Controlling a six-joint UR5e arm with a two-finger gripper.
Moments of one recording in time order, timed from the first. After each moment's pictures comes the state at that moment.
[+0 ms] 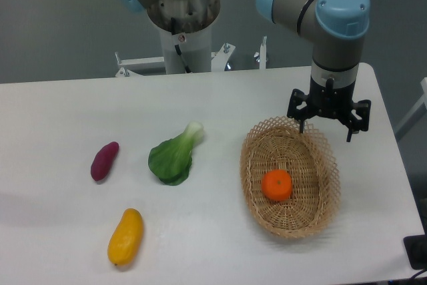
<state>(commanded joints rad) 2.68 -1.85 -1.57 -1.06 1.54 1.04</state>
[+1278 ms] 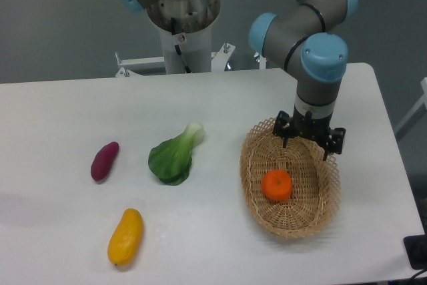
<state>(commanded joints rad) 2.66 -1.97 -1.72 -0.89 1.50 0.96</state>
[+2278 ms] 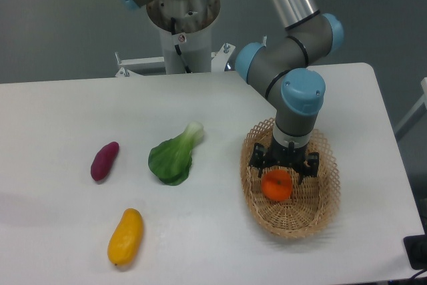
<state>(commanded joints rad) 2.59 -2.05 -1.72 -0.81 1.48 0.79</state>
